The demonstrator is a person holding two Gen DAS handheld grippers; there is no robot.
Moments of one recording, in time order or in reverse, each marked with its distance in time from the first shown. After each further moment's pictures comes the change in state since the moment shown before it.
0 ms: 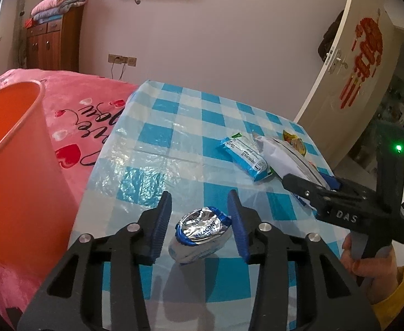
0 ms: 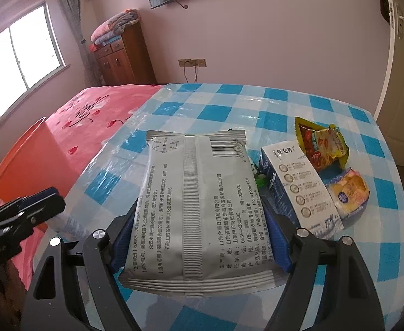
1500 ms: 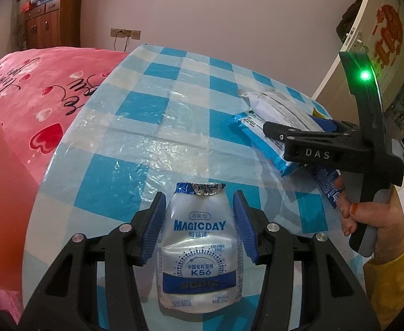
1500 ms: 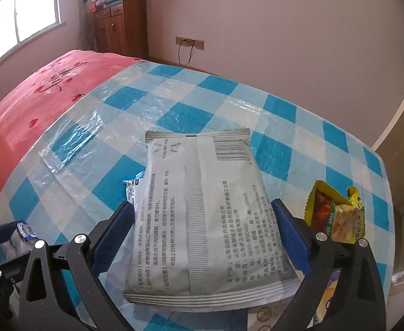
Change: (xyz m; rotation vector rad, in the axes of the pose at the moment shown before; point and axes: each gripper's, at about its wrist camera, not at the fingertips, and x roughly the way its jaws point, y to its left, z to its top) left arm 0.090 -0.006 0.004 -0.016 0.138 0.053; right arm 0.112 -0.028 0.059 -0.193 0.096 -0.134
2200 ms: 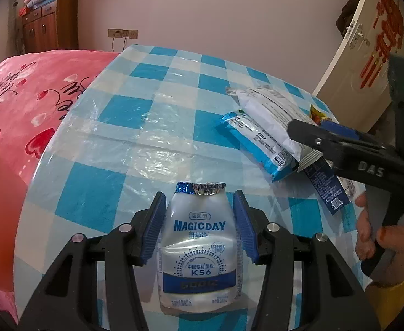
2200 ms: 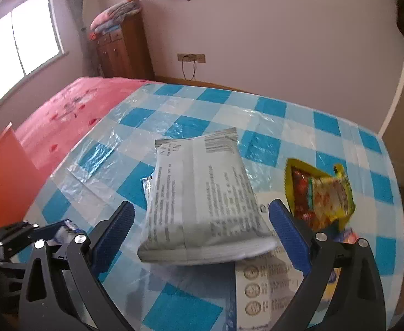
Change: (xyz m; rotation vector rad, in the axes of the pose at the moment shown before) left arm 0.010 -0.020 0.007 0.016 0.015 0.021; right arm -0.039 -0.022 -0.014 0.101 -0.066 0.108
